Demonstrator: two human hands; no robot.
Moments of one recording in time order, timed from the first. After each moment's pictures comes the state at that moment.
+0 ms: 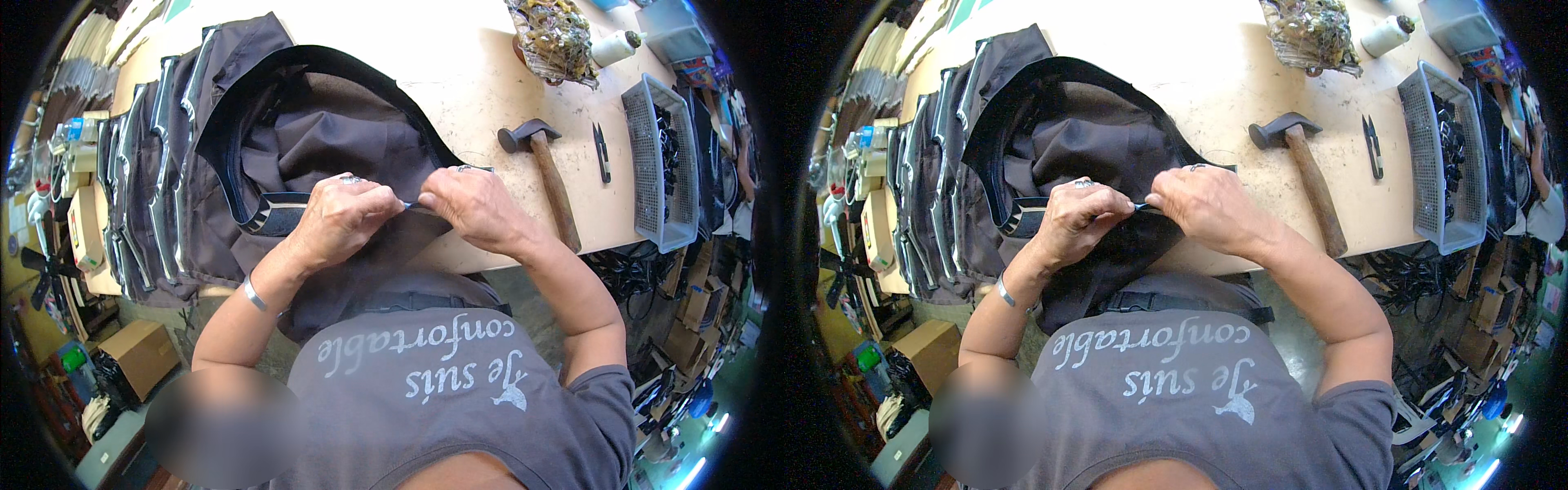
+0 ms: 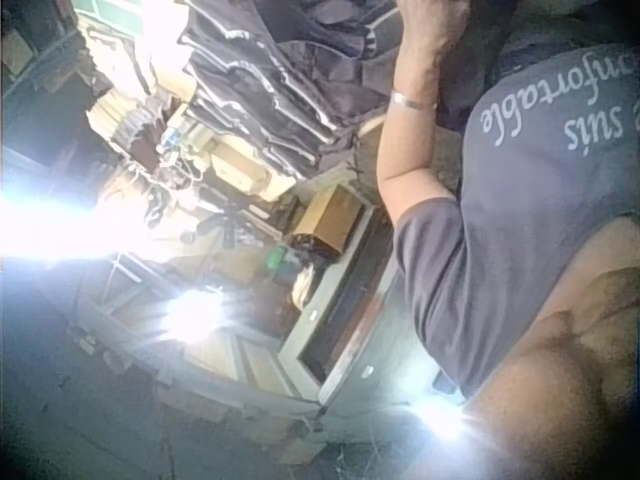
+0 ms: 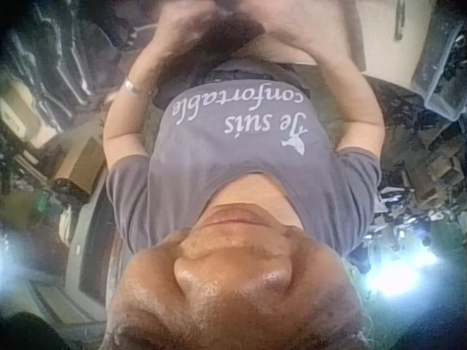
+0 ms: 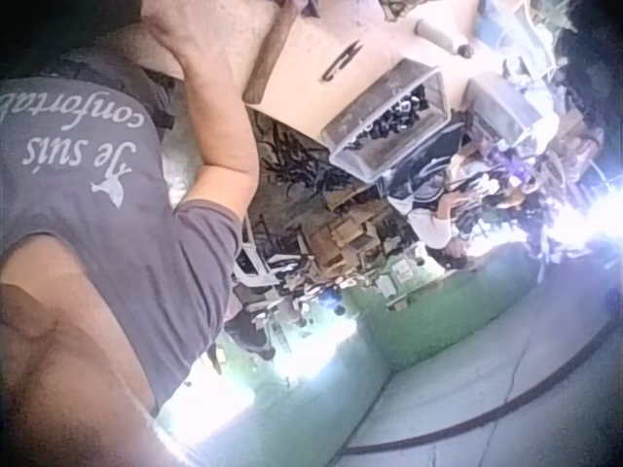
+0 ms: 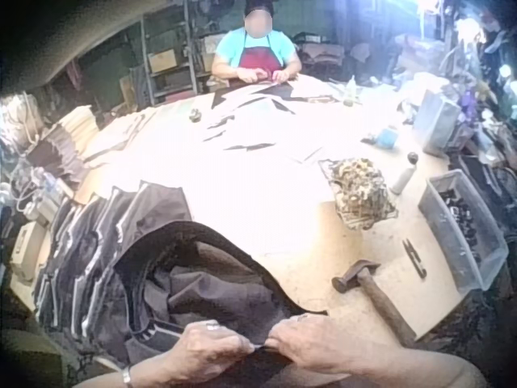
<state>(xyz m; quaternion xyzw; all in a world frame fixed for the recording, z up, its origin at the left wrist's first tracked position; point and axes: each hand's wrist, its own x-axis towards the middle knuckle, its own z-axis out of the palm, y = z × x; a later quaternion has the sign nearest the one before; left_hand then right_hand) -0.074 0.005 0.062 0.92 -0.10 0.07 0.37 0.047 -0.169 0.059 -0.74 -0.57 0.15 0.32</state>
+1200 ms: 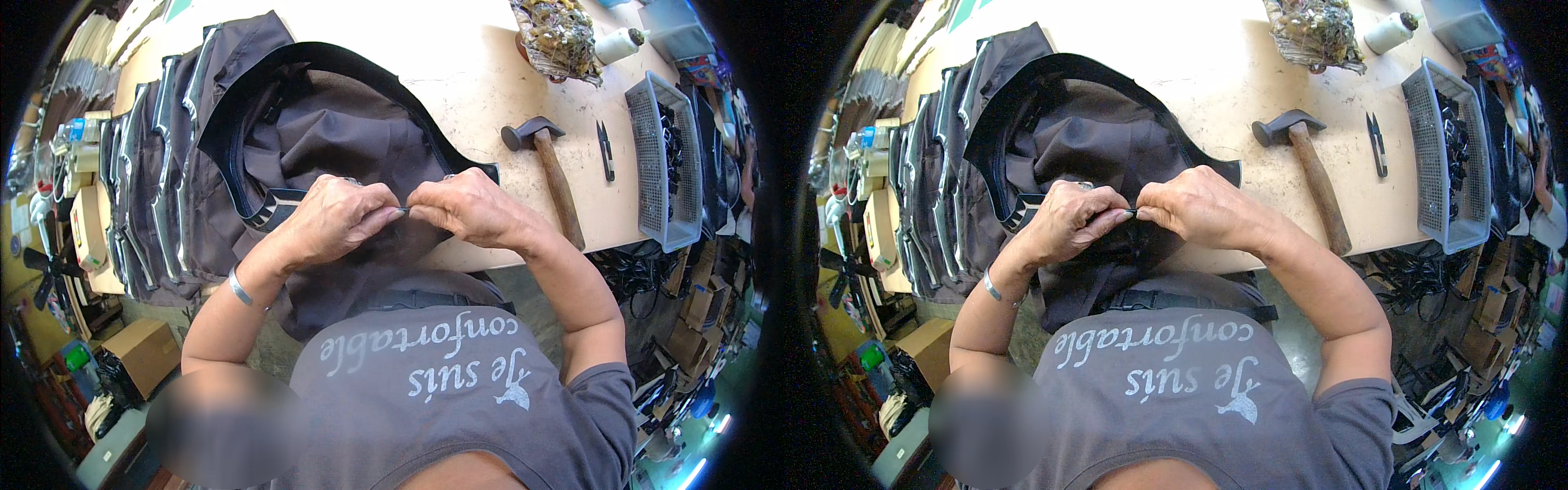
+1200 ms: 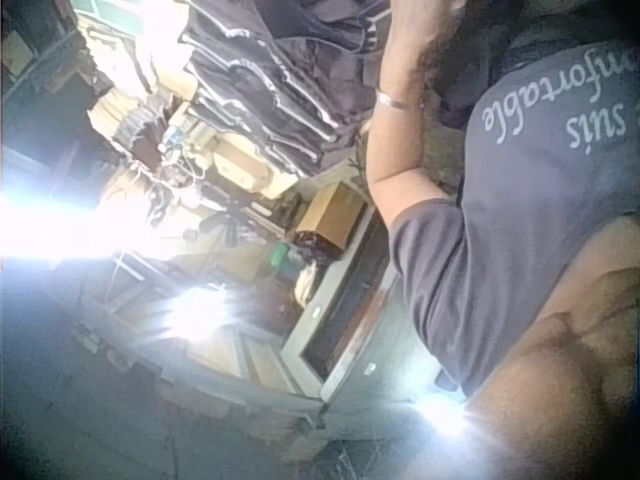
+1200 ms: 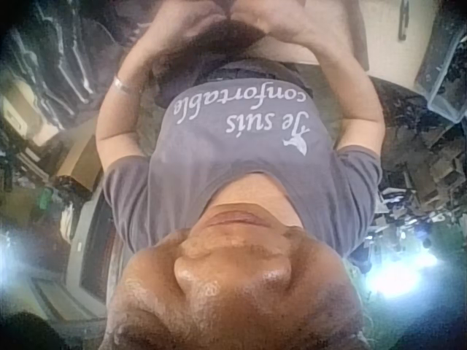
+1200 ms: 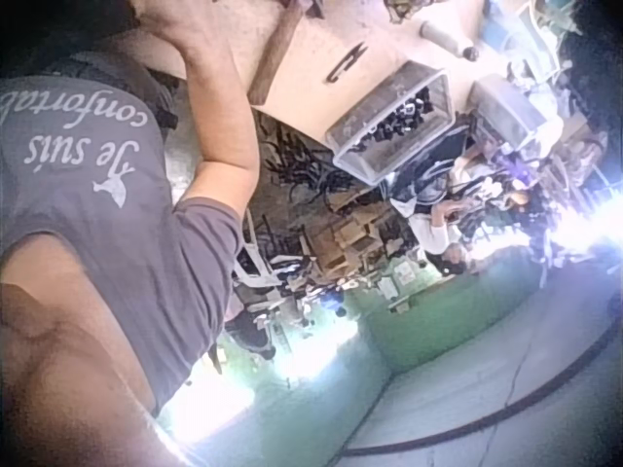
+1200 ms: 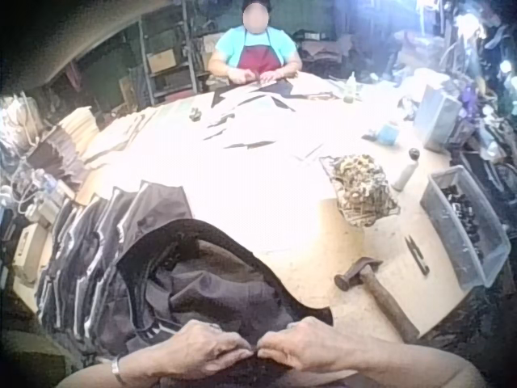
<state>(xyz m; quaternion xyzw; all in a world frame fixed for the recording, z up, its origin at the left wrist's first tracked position) -0.071 0.014 0.082 0.91 -0.07 -0.06 0.39 0.048 -0.159 0.065 -0.67 -0.57 0.26 0.39</state>
